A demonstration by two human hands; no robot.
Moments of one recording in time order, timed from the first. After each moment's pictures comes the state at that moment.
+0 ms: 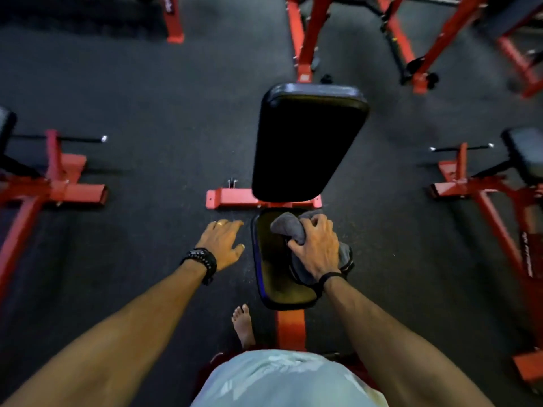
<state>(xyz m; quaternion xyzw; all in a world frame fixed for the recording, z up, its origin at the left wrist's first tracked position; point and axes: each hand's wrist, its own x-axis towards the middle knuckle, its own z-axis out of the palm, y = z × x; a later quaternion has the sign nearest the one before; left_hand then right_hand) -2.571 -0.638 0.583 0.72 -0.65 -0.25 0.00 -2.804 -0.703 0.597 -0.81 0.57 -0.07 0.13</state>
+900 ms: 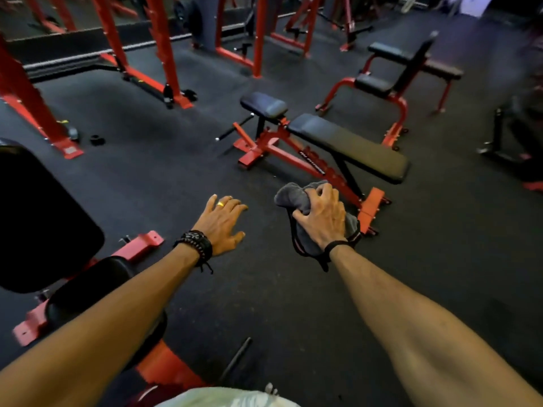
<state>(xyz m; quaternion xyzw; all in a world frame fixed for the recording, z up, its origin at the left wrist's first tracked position) -3.082 -0.656 0.691 0.33 -0.94 -0.04 0.02 -3.309 -0.547 0.715 -0.52 0.83 -0.17 -0.08</state>
